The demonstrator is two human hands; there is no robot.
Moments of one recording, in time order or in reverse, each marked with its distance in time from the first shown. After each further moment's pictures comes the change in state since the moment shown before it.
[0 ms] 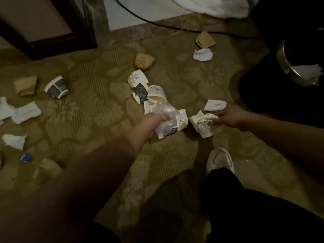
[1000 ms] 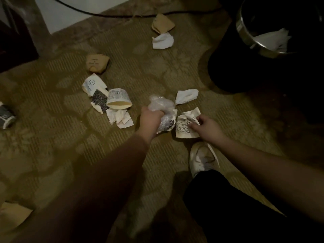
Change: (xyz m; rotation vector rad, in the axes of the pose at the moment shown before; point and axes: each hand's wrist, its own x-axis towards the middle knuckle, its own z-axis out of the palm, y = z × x) left_hand 0.071 0.002 0.120 0.059 0.142 0.142; right_hand 0.006 0.066 0.065 0.361 0.383 0.043
